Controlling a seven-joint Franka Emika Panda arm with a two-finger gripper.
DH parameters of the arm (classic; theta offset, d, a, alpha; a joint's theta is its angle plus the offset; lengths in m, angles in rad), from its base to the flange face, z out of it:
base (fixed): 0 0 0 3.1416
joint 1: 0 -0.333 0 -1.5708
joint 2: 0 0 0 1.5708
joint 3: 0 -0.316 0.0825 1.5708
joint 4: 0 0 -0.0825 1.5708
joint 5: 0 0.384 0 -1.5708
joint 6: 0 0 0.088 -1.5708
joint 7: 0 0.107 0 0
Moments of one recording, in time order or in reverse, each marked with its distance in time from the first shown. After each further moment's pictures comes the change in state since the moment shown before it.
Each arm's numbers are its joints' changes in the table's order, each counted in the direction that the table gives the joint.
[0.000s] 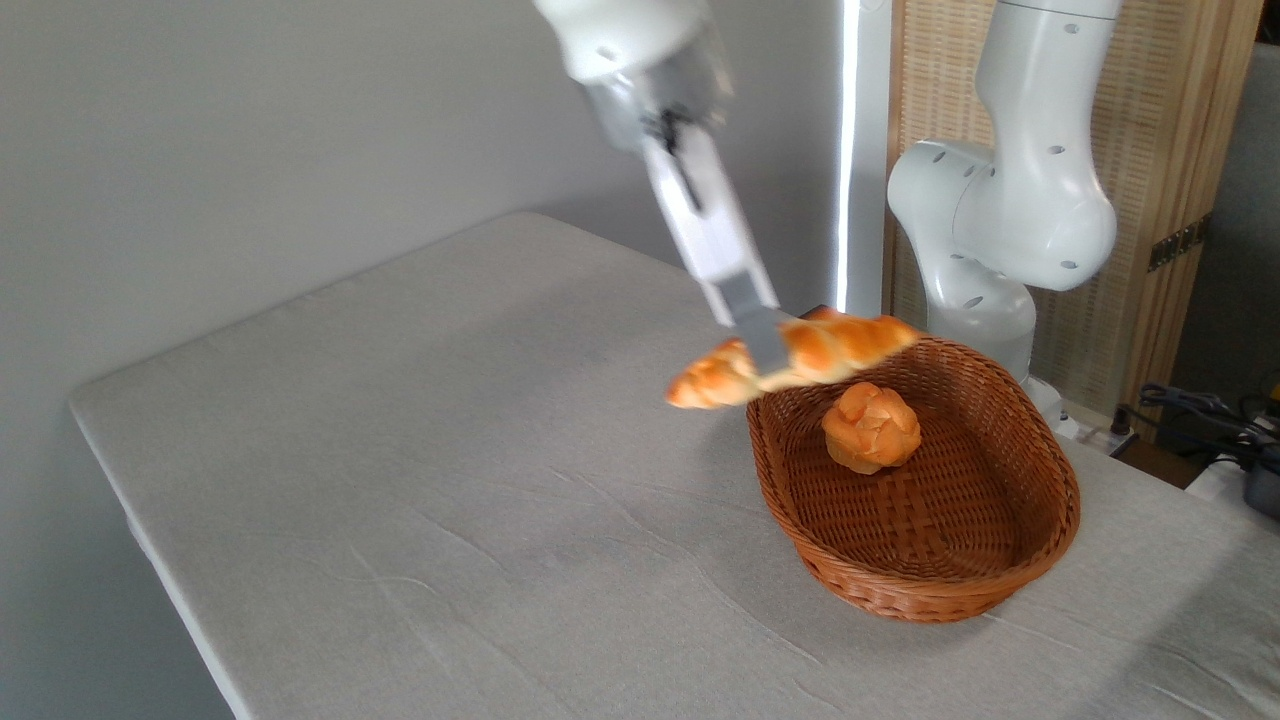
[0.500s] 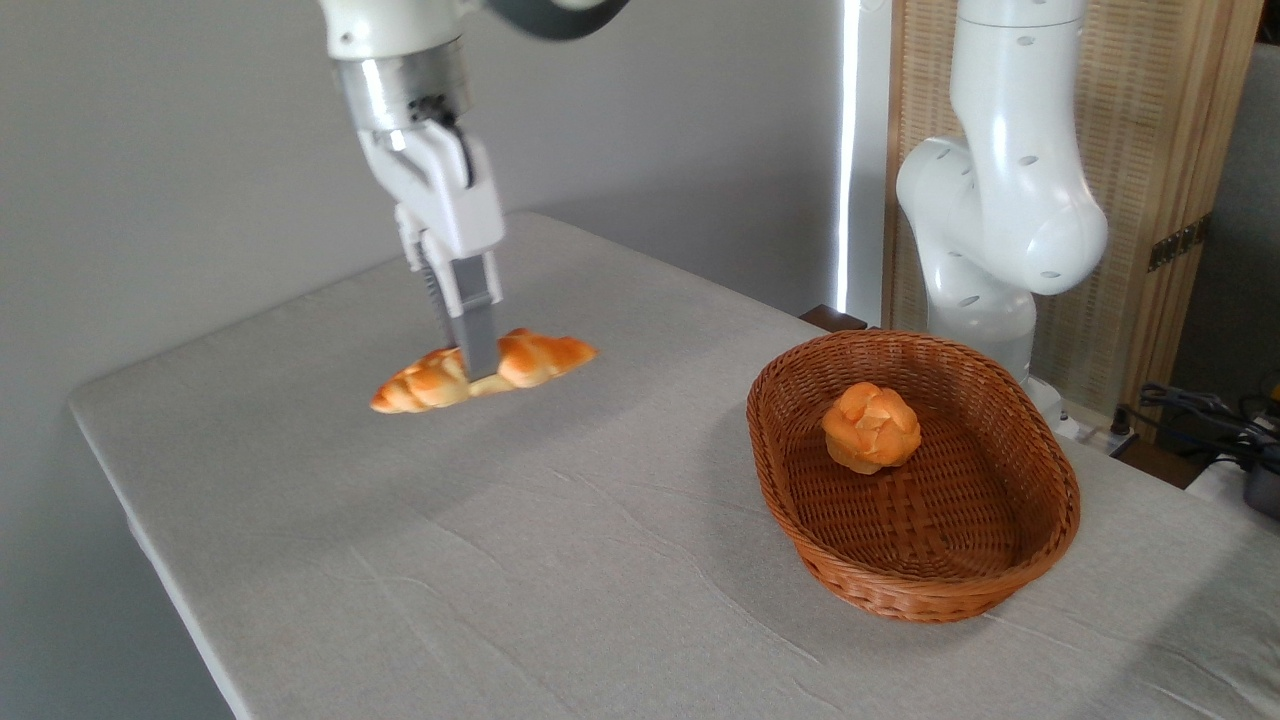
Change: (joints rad) arm 0.161 -0.239 0.086 -0.159 -0.166 -0.353 -0.687
